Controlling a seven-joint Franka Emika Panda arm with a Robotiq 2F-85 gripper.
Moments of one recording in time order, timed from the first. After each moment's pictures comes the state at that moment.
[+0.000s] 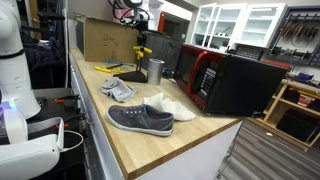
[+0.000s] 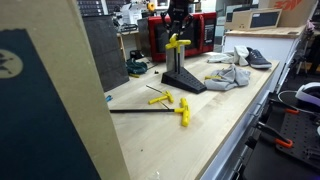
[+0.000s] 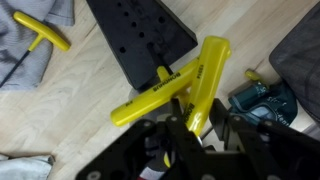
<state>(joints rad) 0.05 0.00 0.12 -2.11 -0.03 2.35 0.98</state>
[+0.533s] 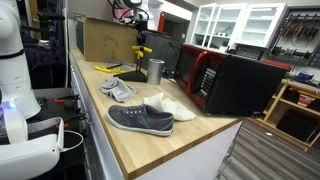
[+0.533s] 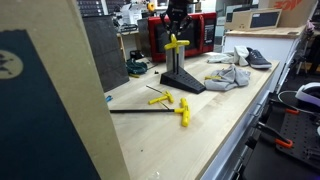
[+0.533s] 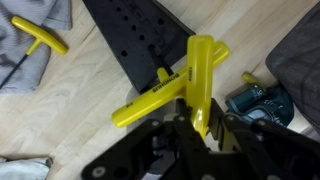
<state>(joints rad) 0.06 0.00 0.12 -2.10 -0.02 2.34 0.99</state>
